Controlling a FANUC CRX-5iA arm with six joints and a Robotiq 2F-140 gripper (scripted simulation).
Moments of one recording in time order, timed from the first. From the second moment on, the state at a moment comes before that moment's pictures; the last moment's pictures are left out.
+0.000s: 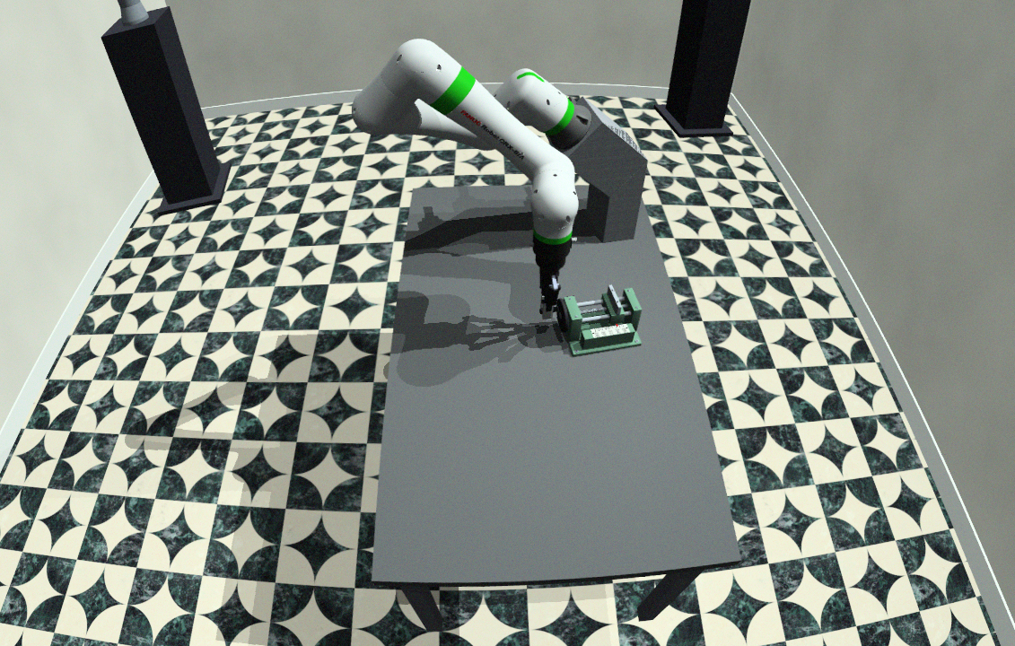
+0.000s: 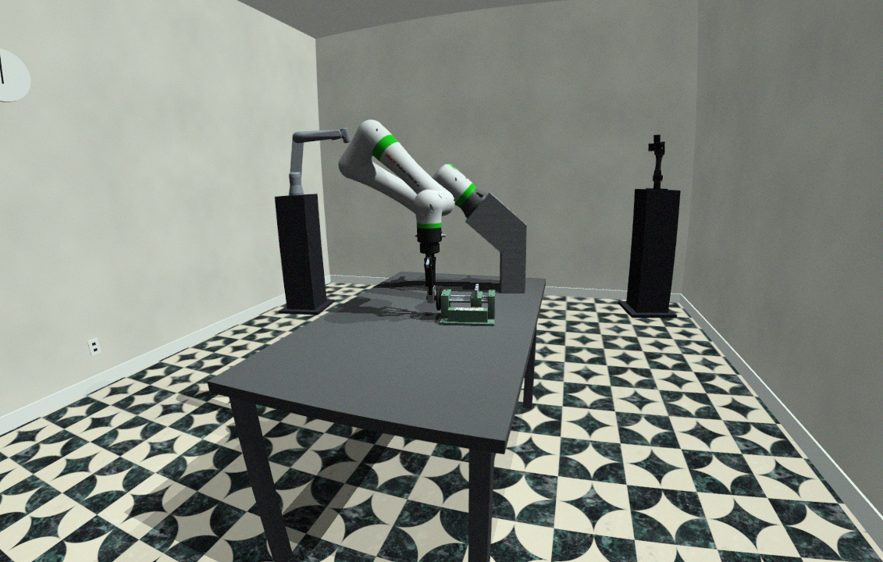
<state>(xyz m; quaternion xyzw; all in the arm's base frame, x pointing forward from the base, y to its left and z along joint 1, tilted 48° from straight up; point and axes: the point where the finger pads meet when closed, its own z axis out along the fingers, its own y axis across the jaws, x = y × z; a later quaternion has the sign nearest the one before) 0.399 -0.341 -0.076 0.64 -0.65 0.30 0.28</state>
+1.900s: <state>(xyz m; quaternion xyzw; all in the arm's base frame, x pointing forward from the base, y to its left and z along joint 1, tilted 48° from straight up) 0.455 -0.320 -0.056 0.64 -0.65 0.30 0.28</state>
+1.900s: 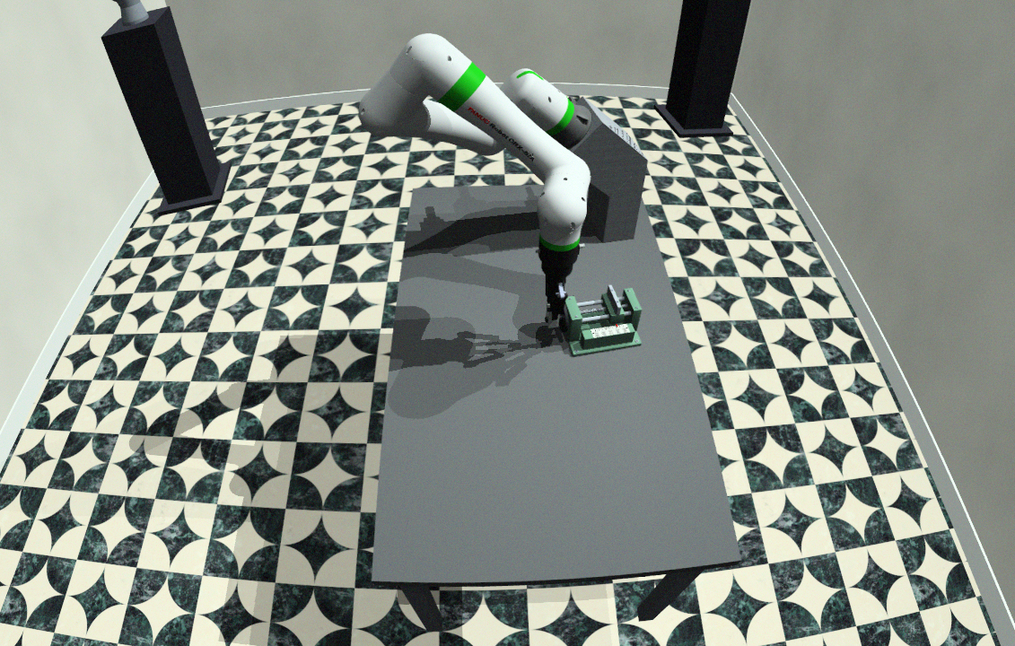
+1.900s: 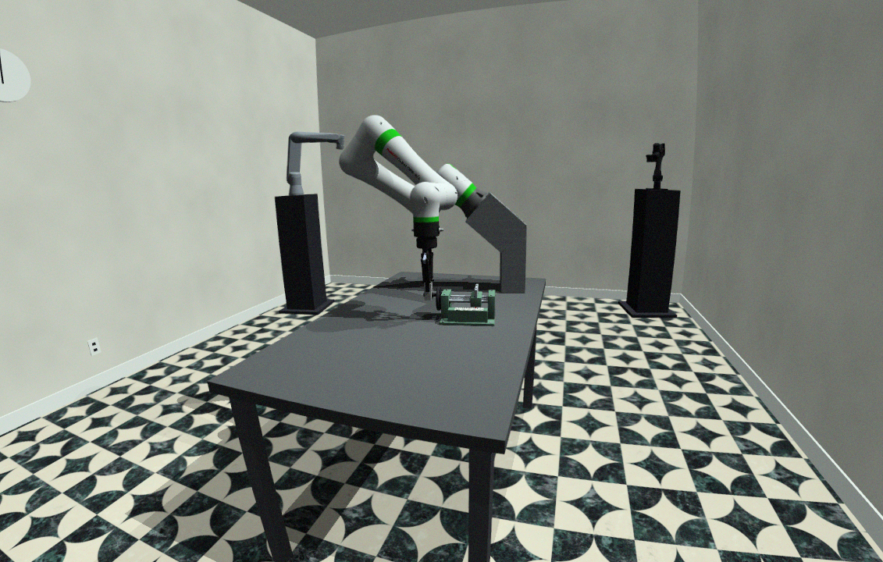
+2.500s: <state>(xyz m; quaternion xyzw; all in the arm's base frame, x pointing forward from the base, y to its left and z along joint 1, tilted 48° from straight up) 0.460 -0.346 -0.079 0.64 -0.65 0.30 0.28</state>
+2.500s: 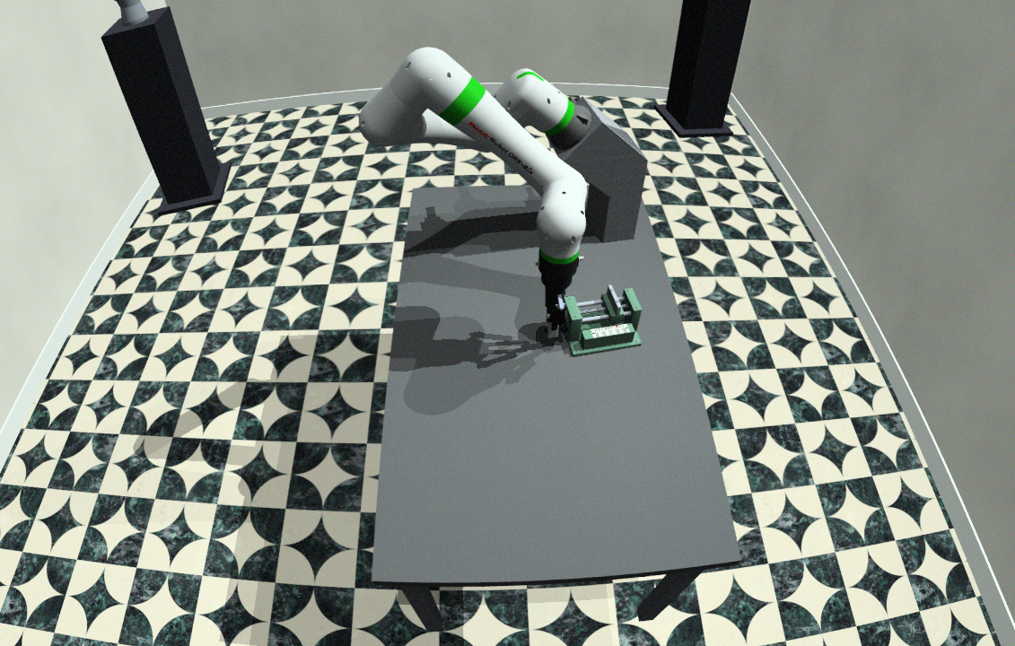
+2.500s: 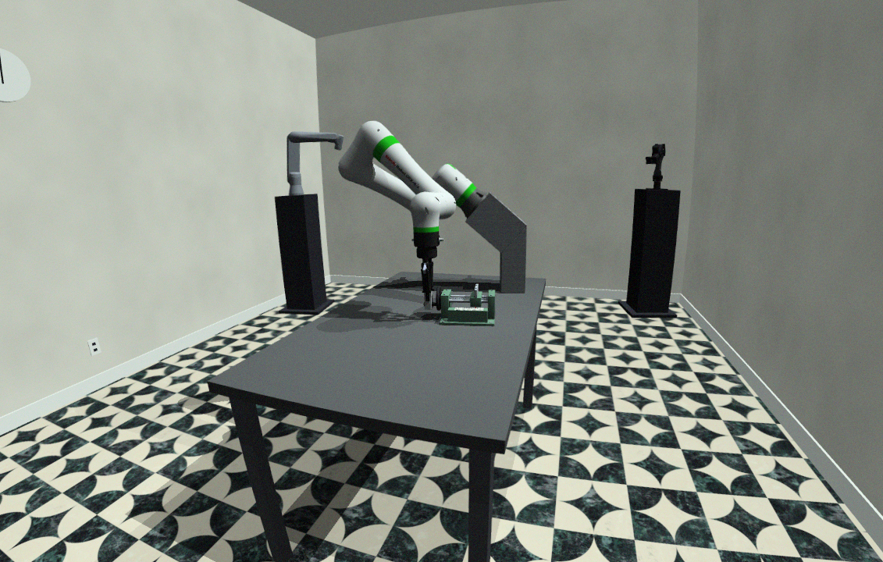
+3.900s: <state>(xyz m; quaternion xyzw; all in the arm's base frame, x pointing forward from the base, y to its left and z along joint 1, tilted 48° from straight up) 0.398 -0.334 -0.070 0.64 -0.65 0.30 0.28</state>
